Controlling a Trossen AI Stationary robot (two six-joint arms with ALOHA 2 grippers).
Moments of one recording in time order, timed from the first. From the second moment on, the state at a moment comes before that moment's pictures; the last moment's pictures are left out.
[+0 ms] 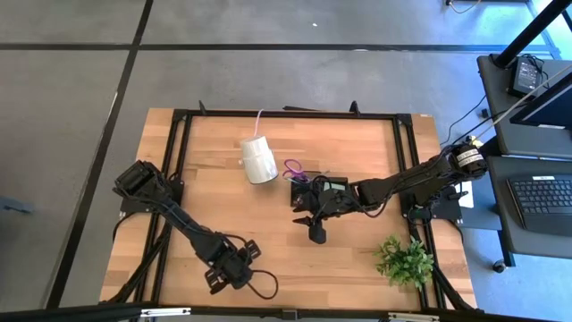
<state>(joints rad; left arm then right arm) -0.68 1.83 1.12 -0.53 -0.04 0.25 0.25 1.59 0.95 0.05 0.11 0.28</state>
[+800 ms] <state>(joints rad) -0.68 1.86 1.12 -0.52 -0.02 0.28 0.25 1.59 0.95 0.05 0.11 0.28</state>
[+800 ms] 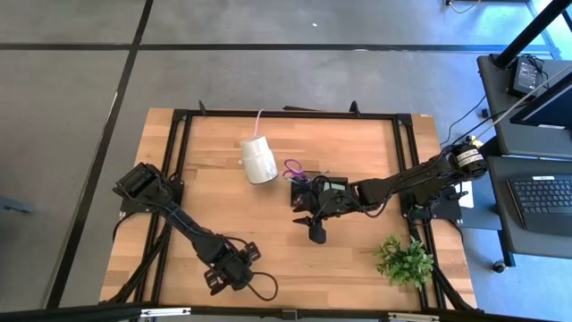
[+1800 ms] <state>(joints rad) -0.68 1.86 1.05 -0.47 -0.03 0.36 0.25 1.59 0.95 0.05 0.11 0.28</state>
